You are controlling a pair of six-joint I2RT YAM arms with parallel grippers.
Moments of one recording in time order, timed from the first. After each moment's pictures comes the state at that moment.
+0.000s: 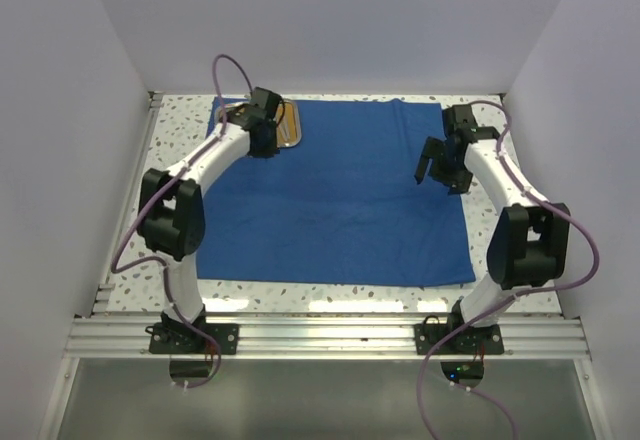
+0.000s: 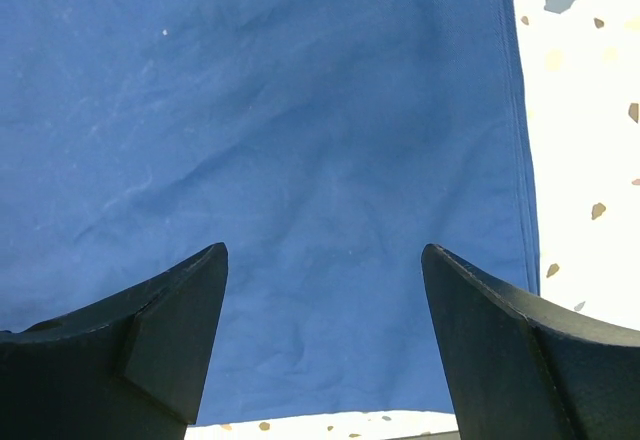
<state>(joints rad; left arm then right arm) -0.32 1.98 1.69 -0.68 -0.23 -0.36 0.07 1.69 1.37 -0.87 0.10 0.43</state>
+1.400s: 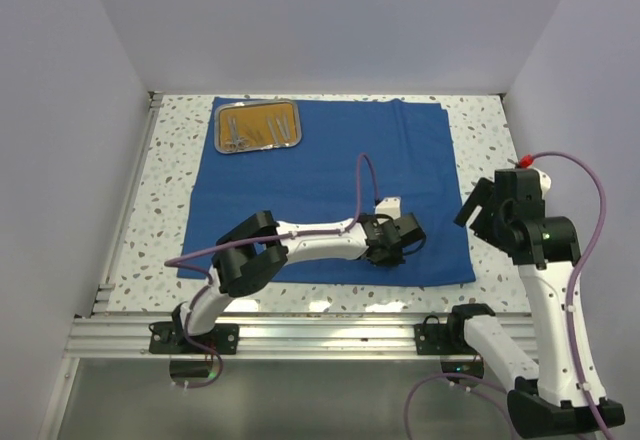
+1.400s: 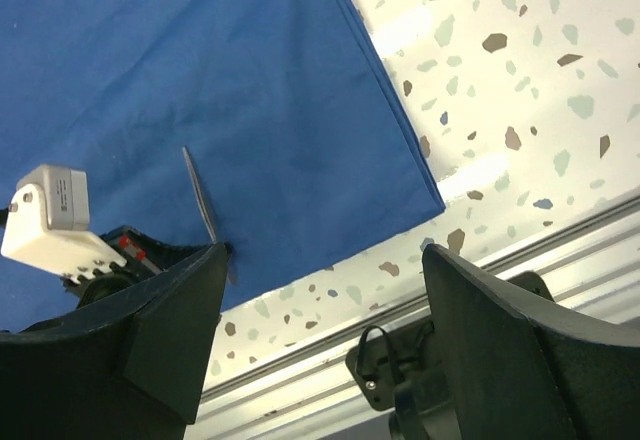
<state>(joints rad) -1.19 2.16 1.64 -0.60 -0.27 -1.10 0.07 0.86 1.17 -1.24 0.27 0.58</state>
